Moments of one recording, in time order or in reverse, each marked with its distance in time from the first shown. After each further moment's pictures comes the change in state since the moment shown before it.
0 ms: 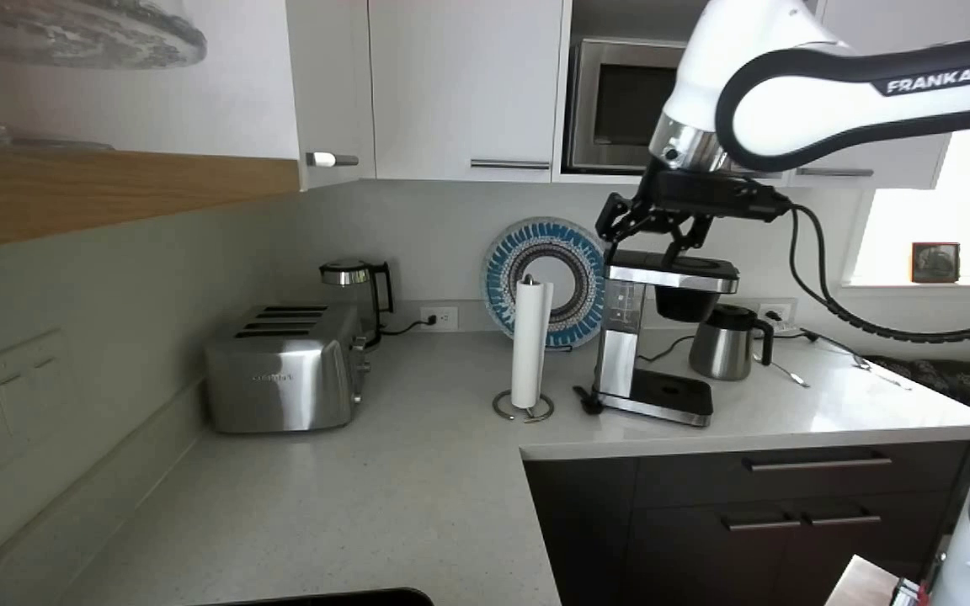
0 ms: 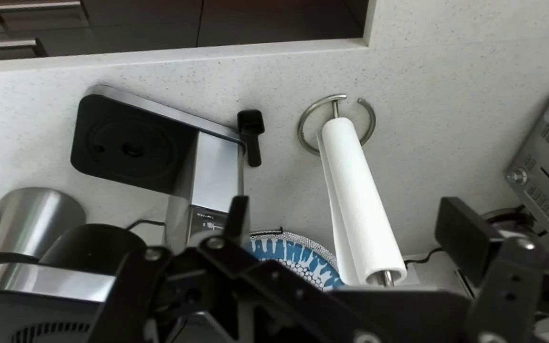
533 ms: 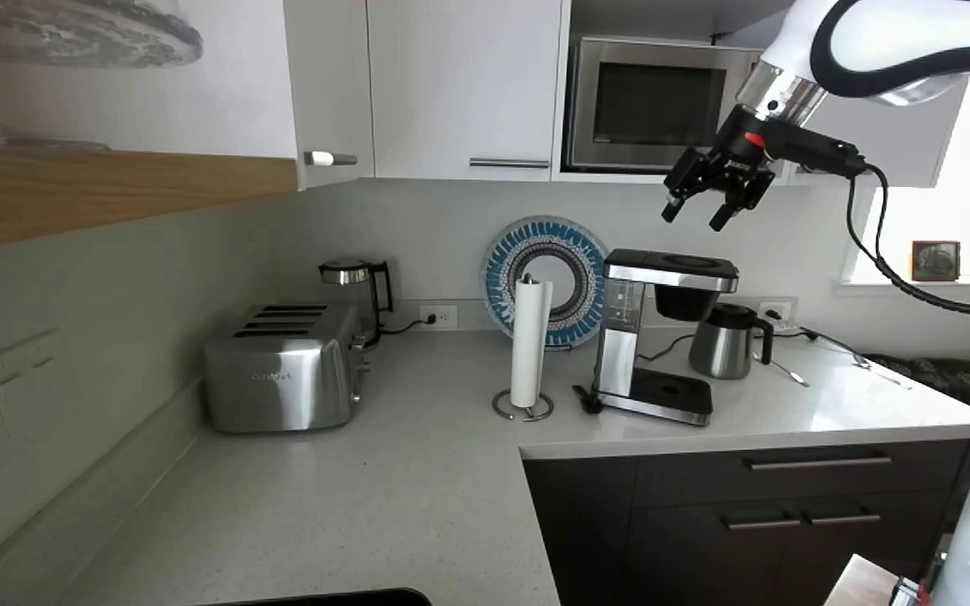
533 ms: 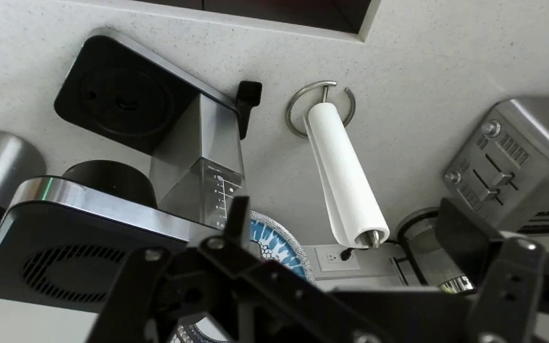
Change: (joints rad) arm 0.030 -0.127 -0.251 0.025 0.090 -0.061 -0.454
